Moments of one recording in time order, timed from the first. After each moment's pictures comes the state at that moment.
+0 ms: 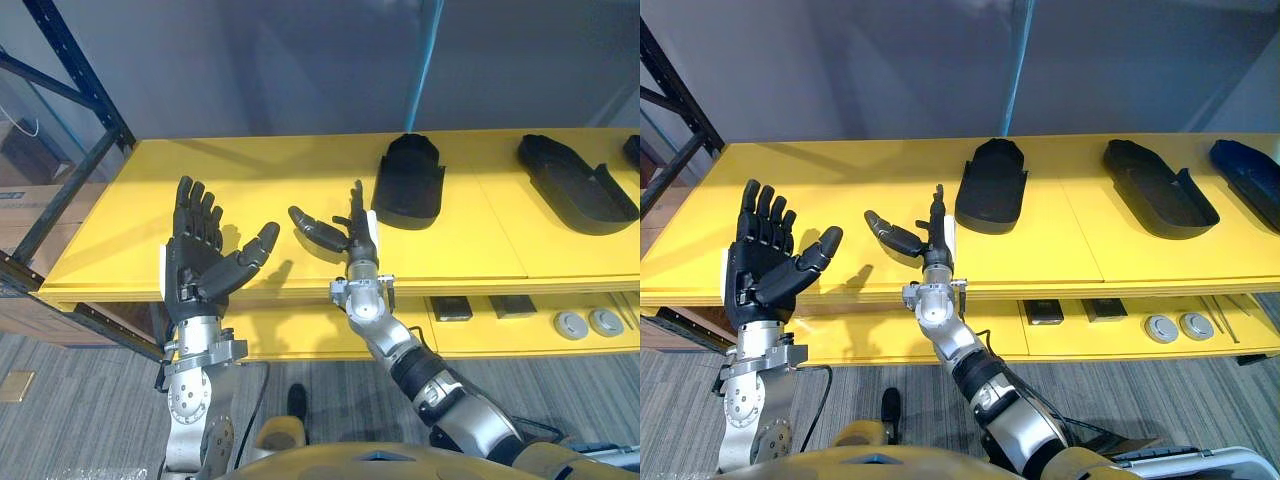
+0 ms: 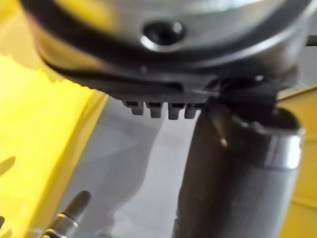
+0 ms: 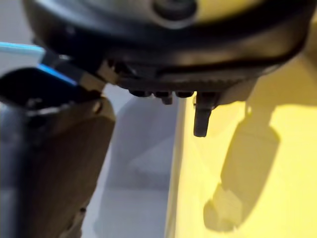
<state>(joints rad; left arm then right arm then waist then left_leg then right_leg) 0.32 0.08 -0.09 -0.24 -0.39 -0.44 0.12 -0.42 0.06 0.48 0.61 0.04 -0.18 -0.62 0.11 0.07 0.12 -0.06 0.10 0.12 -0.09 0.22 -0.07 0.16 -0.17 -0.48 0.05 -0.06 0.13</state>
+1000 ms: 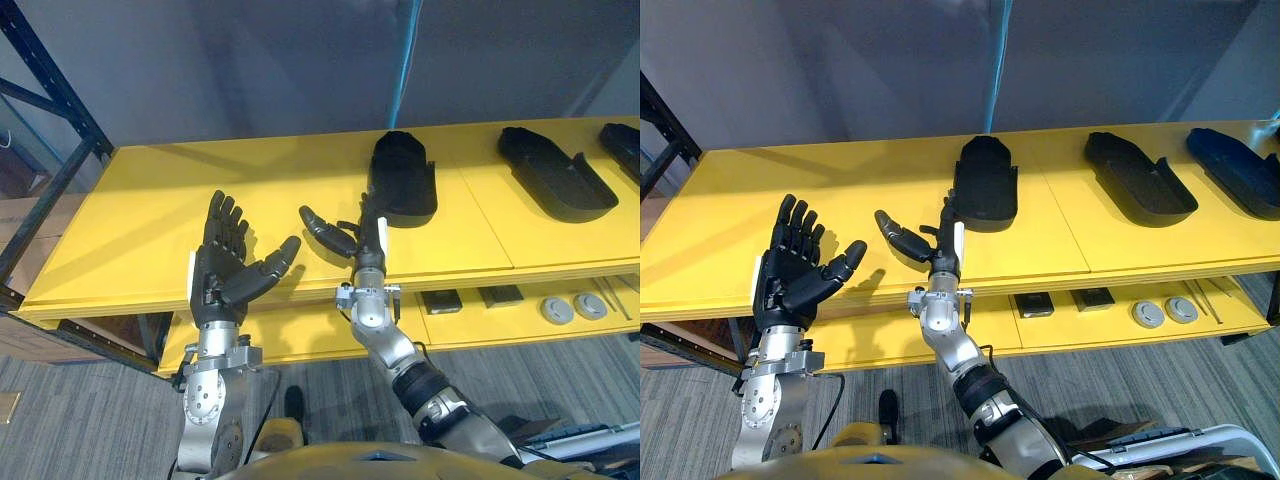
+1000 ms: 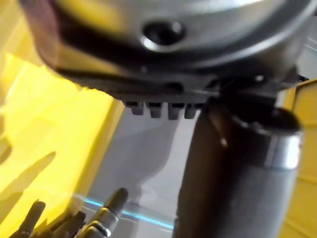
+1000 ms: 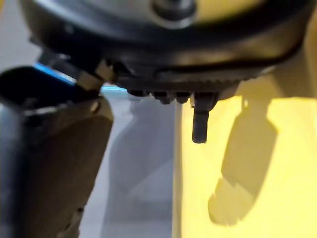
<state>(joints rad) 0.32 0.08 -0.15 -0.19 -0.39 -0.43 0.09 -0.33 0.07 0.40 0.53 0.01 -0.20 -0.61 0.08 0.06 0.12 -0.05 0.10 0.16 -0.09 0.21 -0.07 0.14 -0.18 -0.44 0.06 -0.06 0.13</state>
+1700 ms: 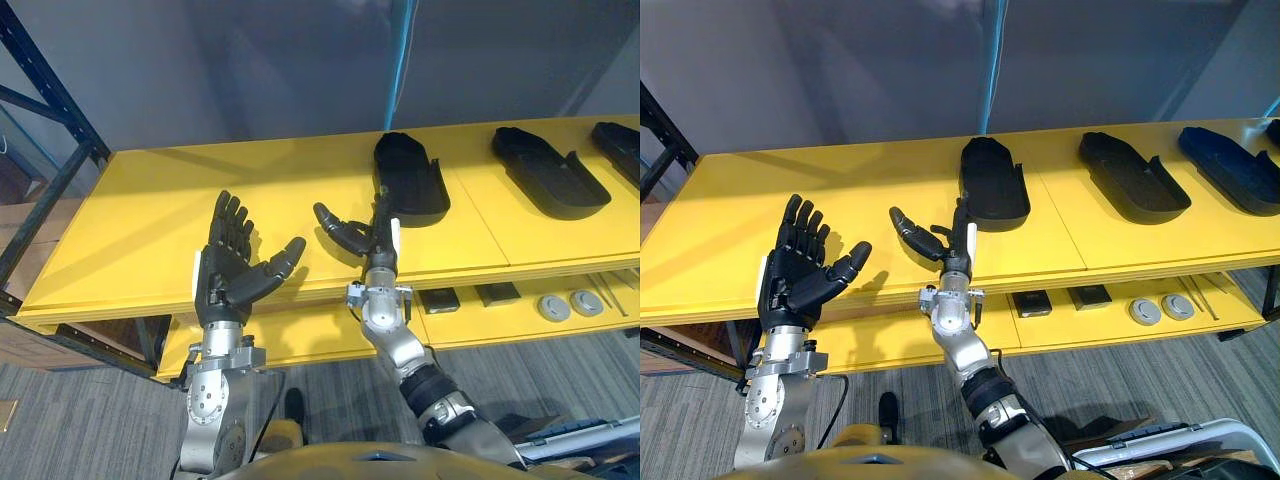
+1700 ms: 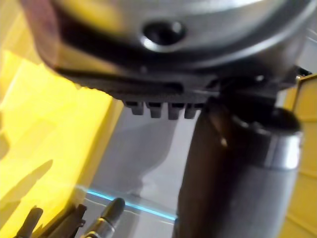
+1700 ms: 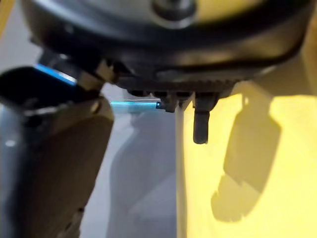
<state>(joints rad) 0.32 0.08 -0.17 -0.19 -0.39 -0.43 0.09 -0.30 0.05 0.33 0.50 0.01 -0.21 -0.55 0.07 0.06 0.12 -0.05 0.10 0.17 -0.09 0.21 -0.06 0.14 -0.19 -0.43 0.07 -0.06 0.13</state>
